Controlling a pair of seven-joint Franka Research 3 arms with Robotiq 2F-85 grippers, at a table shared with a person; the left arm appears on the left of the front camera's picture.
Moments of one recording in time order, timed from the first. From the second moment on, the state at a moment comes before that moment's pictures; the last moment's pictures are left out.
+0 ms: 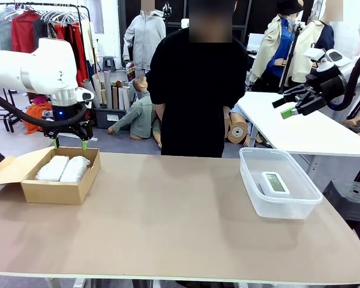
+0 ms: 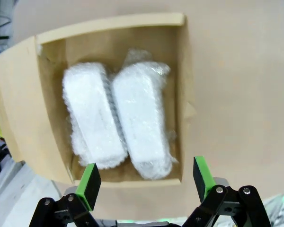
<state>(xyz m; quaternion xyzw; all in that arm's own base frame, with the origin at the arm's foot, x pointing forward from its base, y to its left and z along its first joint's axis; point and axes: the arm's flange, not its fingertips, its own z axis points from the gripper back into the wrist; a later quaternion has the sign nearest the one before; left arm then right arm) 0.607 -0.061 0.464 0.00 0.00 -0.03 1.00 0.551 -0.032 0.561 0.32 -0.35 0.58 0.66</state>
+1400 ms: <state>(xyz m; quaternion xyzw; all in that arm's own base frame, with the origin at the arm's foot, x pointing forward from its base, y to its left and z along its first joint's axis) 0.587 -0.046 0.587 -0.18 -0.29 -0.50 0.80 0.551 -0.032 0.561 0.32 -0.35 0.58 0.66</state>
